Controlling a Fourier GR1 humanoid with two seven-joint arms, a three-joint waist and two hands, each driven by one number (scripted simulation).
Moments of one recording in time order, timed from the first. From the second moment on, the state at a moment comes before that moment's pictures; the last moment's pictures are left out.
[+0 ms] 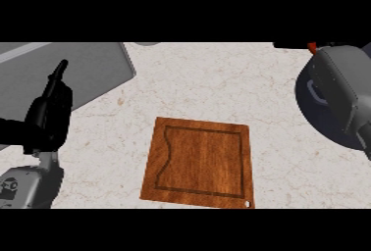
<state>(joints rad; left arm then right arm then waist) -0.23 0.27 0.00 -1.58 0.22 0.20 0.06 -1.23 -0.42 0.11 -0.21 1.19 -0.68 1.01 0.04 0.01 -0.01</state>
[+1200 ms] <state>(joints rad) -0.25 0.26 0.04 -1.54 0.21 0.18 0.05 -0.97 -0.56 0.02 -0.25 1.19 -0.75 1.01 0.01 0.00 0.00</state>
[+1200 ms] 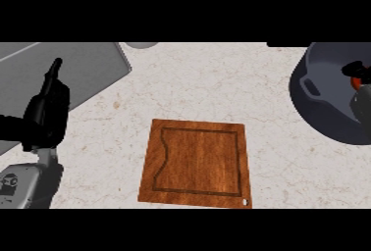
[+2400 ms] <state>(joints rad) -0.25 0.24 0.05 -1.54 0.18 0.16 0.02 -0.80 -0.51 -0.38 -0.44 0.68 -0.94 0.38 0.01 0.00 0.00</state>
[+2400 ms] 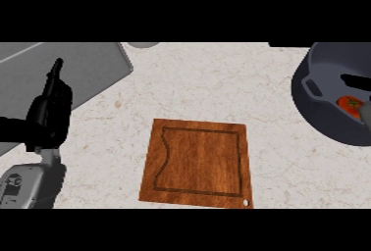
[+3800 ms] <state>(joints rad) -0.24 0.23 0.09 -1.57 0.16 0.15 0.06 0.01 -0.35 -0.64 -1.41 0.17 -0.90 0.04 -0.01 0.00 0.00</state>
